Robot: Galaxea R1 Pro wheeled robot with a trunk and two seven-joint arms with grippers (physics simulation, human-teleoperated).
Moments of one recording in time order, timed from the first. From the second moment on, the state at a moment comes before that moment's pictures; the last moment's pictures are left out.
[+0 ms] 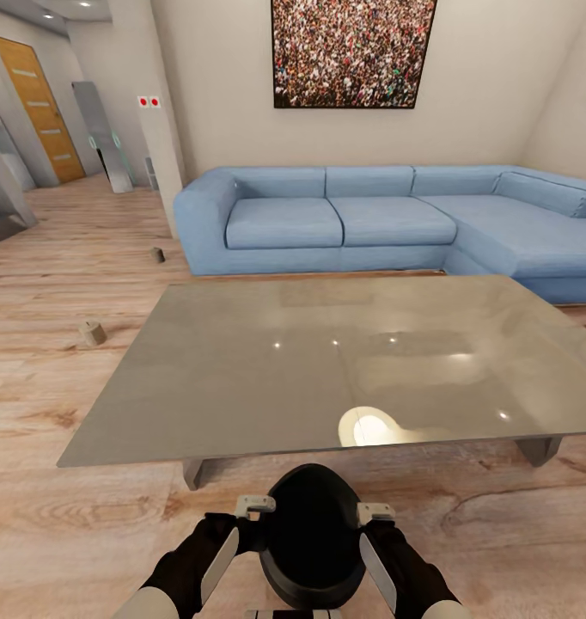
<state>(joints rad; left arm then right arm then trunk) -0.52 -0.15 -0.21 -0.57 0.20 0.52 0.06 -0.48 0.14 0.10 -0.60 -0.14 0.54 -0.19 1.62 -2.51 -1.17</state>
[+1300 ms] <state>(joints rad) -0.52 -0.15 -0.21 -0.57 0.20 0.52 0.06 -0.48 0.14 0.10 -0.60 -0.14 0.54 -0.19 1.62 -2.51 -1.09</state>
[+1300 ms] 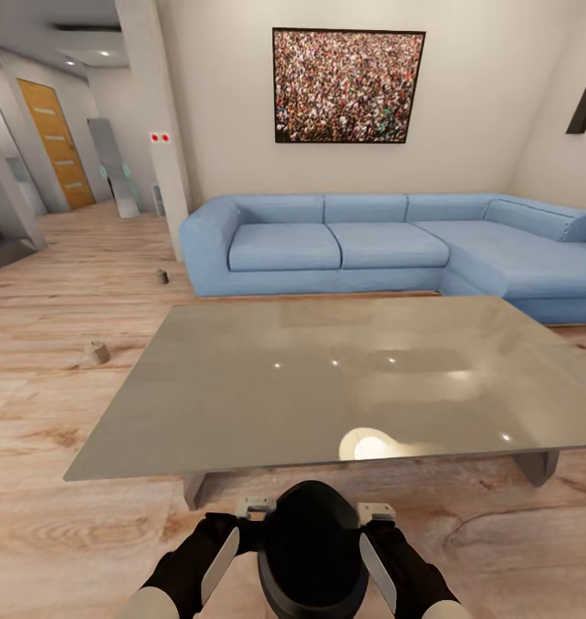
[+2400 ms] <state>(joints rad) -0.52 -0.15 -0.21 -0.57 0.24 0.58 0.07 -0.48 0.14 0.10 -0.60 -0.14 0.55 -0.20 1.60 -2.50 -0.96</state>
